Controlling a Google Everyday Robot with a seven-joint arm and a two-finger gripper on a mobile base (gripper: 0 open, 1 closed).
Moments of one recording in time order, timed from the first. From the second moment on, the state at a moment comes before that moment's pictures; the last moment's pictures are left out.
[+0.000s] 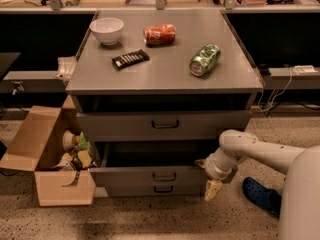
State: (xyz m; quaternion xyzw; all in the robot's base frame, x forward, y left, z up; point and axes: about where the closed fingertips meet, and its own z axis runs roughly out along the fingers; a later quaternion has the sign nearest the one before) arm 0.543 -0.199 0.406 -0.75 0.64 0.13 0.12
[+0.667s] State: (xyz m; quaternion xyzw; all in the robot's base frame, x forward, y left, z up) arm 0.507 -0.205 0.411 -0.76 0.63 0.15 0.11
